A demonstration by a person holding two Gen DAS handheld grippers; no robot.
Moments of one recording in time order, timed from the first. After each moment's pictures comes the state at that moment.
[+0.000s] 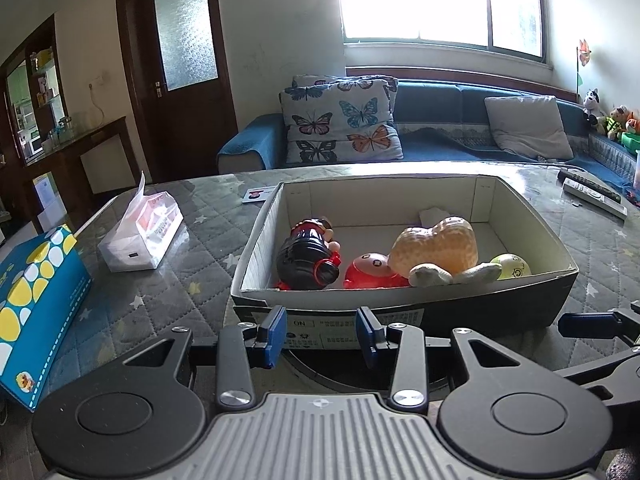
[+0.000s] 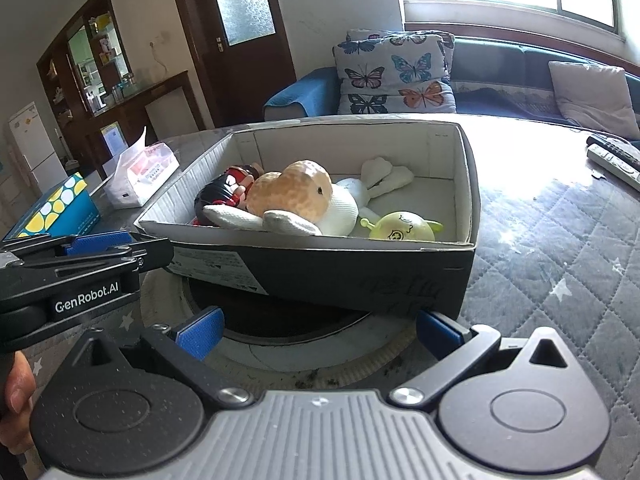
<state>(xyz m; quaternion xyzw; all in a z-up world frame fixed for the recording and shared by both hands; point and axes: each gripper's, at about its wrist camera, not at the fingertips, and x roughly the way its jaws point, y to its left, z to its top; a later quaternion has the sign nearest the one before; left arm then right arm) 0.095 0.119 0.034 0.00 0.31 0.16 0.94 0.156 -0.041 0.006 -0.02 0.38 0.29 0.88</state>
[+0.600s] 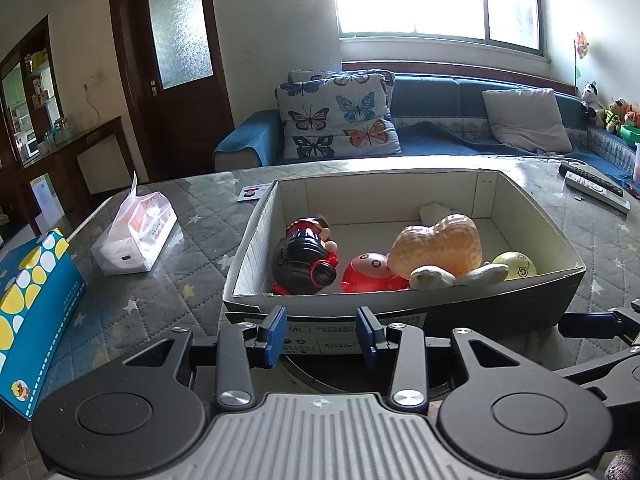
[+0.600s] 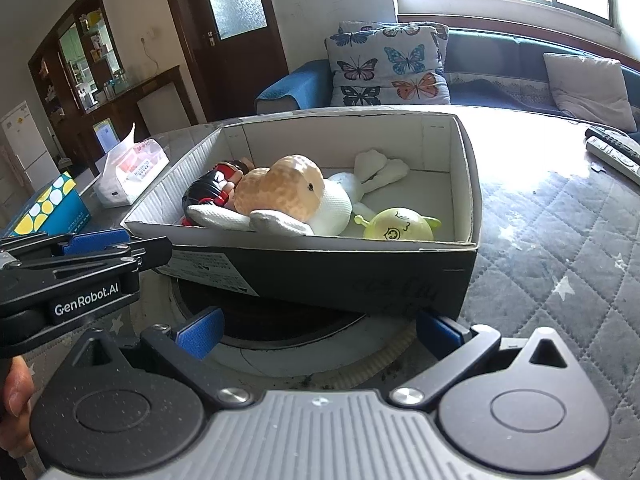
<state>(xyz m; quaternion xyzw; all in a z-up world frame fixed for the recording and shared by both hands) 0.104 0.120 0.030 0.00 0.32 0.16 0.93 0.164 -0.037 0.001 -0.02 0.39 0.29 0.87</state>
